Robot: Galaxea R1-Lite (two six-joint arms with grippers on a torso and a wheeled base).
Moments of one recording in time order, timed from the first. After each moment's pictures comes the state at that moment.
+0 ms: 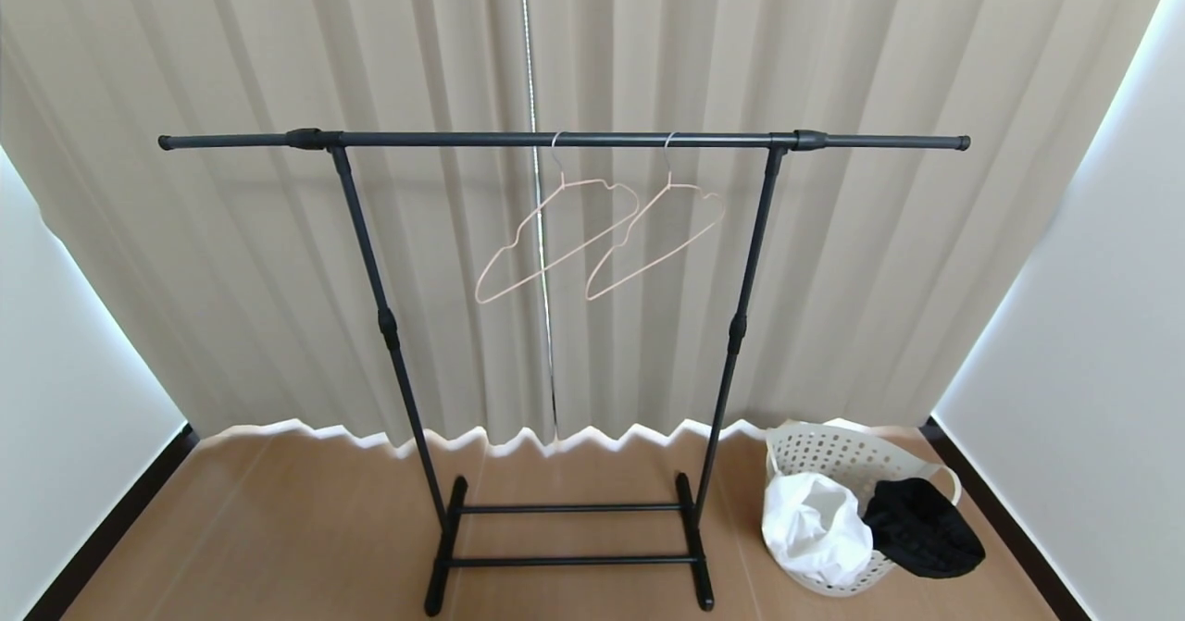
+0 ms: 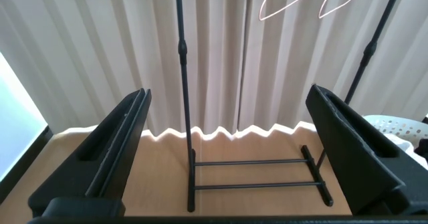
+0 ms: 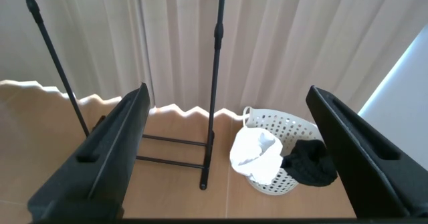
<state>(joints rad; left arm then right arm) 0.00 0.00 0.00 -0.07 -0.01 0.03 0.00 0.00 -0.02 0.04 0.10 -0.01</state>
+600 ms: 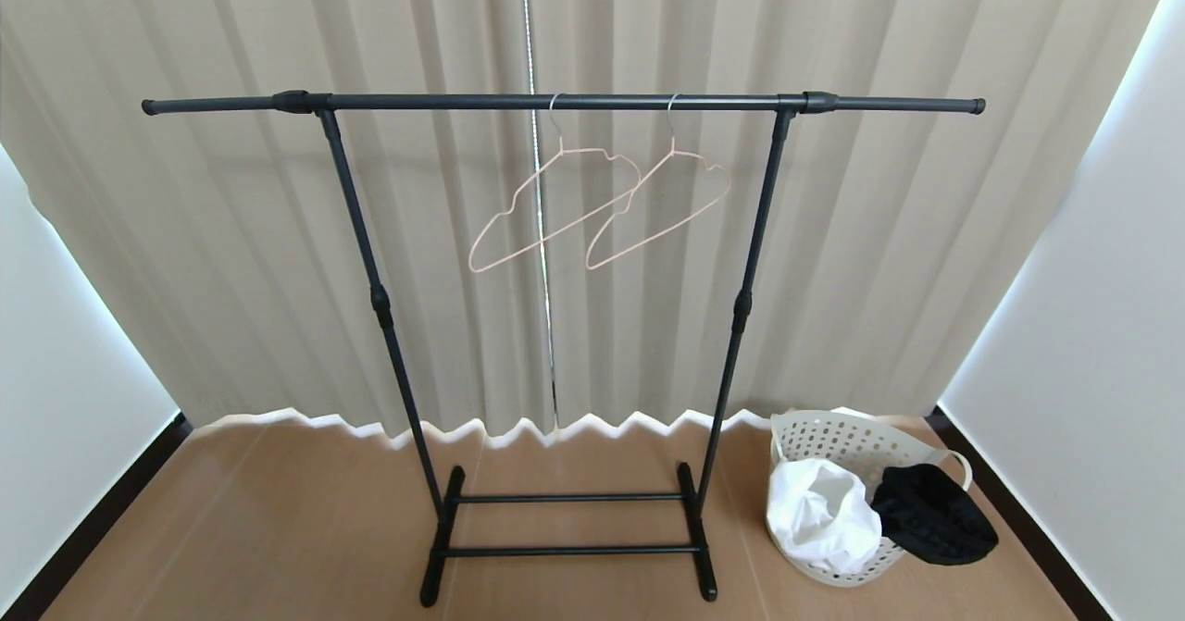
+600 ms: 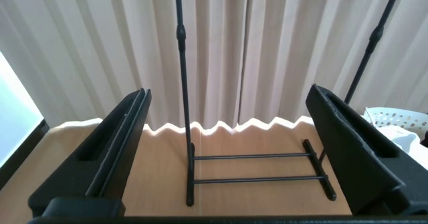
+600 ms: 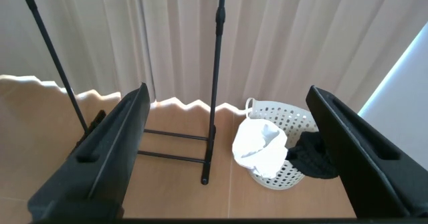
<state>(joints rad) 0.00 0.00 0.00 -0.07 -0.01 0.03 0.00 0.00 -0.02 0.04 0.11 -0.01</state>
